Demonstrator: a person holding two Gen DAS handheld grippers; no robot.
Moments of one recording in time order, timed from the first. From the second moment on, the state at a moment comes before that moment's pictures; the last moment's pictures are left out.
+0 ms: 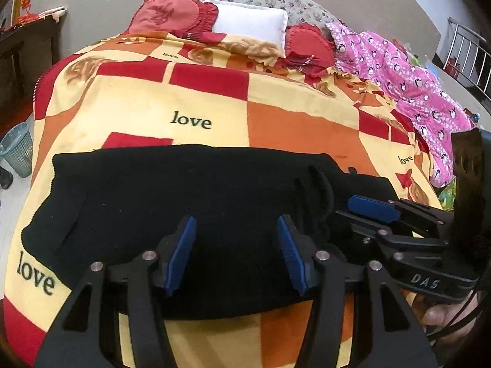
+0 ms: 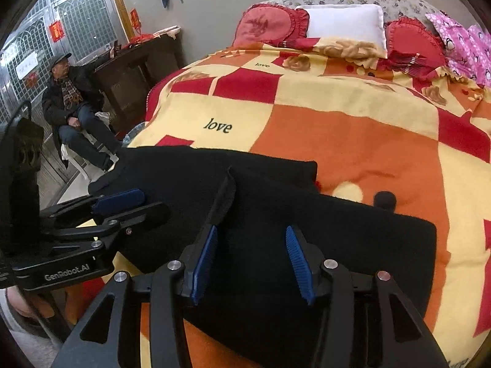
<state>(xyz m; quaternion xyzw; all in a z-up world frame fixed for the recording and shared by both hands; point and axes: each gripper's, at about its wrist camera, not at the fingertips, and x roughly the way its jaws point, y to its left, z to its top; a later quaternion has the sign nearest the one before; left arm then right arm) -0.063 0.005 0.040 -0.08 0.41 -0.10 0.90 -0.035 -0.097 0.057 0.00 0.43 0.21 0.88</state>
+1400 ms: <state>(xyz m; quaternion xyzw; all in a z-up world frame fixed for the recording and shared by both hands) -0.119 0.135 0.029 -0.25 0.40 -0.03 0.88 0.015 0.008 0.082 -0.04 0.41 0.33 0.85</state>
